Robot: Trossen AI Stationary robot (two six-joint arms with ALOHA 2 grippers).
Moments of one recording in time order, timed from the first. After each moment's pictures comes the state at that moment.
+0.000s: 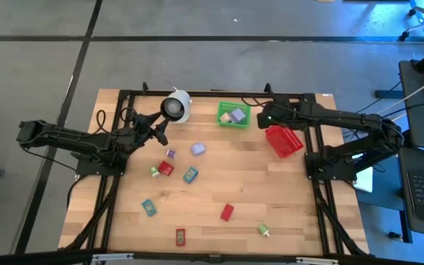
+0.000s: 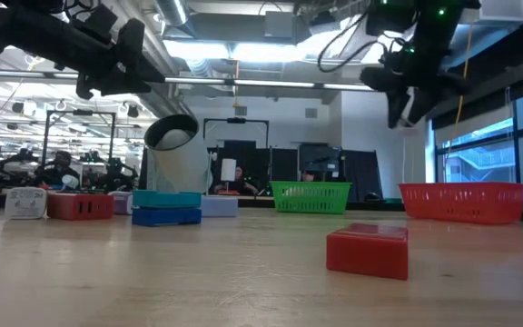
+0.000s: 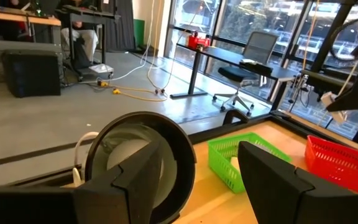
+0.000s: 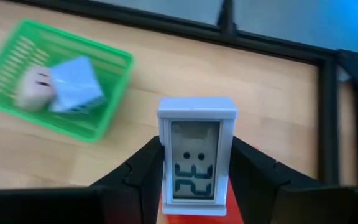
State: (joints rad) left arm -0.01 0.72 0.27 0.34 -0.92 -0.32; right arm -0.29 1.26 1.02 -1.01 0.56 0.95
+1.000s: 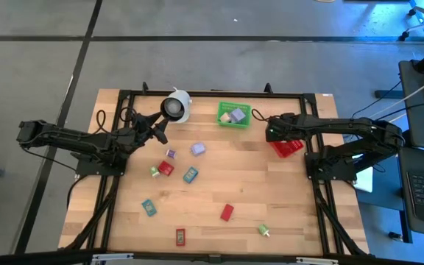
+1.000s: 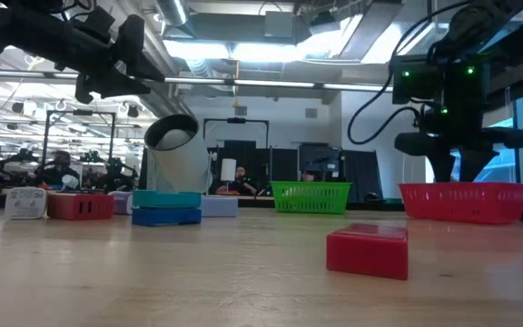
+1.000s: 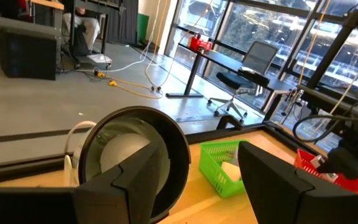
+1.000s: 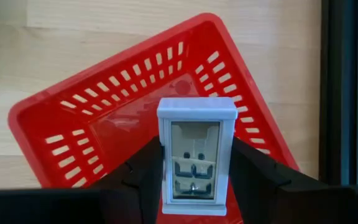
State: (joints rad) left arm -0.01 0.72 0.27 0.34 -0.92 -0.43; right arm -0.35 1.26 0.66 -0.88 0.38 1.14
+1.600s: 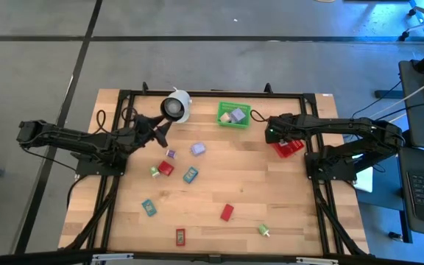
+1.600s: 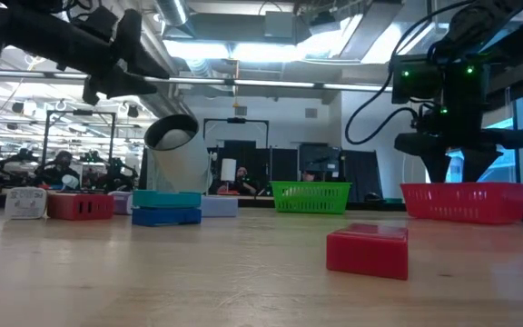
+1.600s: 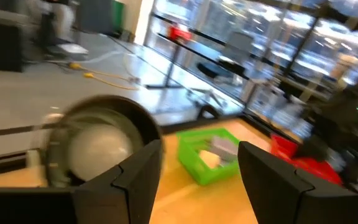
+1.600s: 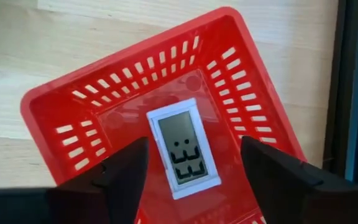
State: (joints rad) left arm -0.01 0.72 0.27 0.34 -0.80 -0.43; right arm -0.35 1.26 0.65 -0.87 0.35 1.07
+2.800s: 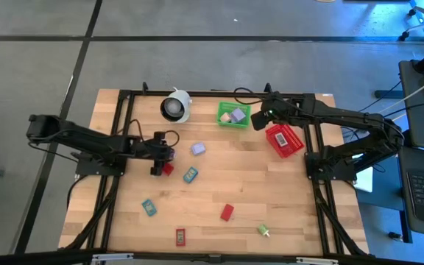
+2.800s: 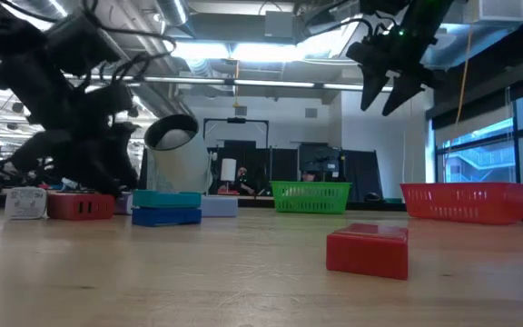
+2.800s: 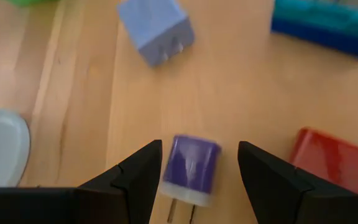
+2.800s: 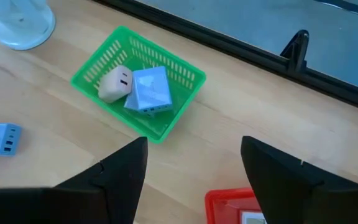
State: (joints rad) left arm 0.02 1.07 0.27 -0.05 -0.23 0.20; right arm -0.28 1.26 1.09 -0.87 0.43 0.69
